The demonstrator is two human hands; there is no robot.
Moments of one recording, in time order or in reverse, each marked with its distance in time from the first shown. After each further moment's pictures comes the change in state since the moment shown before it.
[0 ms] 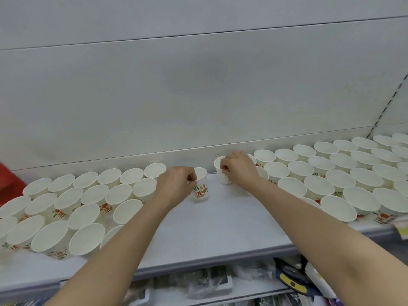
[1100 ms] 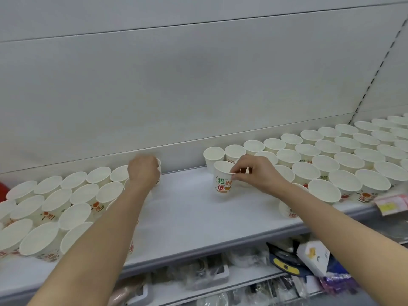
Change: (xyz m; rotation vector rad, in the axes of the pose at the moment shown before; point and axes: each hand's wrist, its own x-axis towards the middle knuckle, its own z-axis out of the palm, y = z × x) left_hand 0.039 -0.062 0.005 0.409 -0.029 -0.222; right_hand -0.083 0.008 -0.067 0.619 -0.030 0.133
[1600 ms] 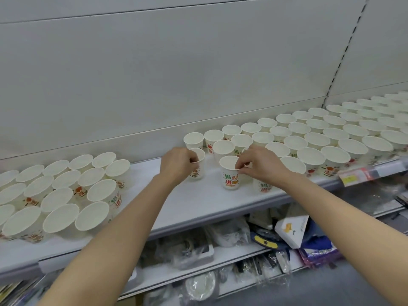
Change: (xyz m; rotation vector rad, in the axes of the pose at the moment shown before) left_hand -0.077 0.122 -0.023 -0.377 -0.010 0.338; right_hand -0.064 0.021 -0.042 -0.383 -0.062 0.008
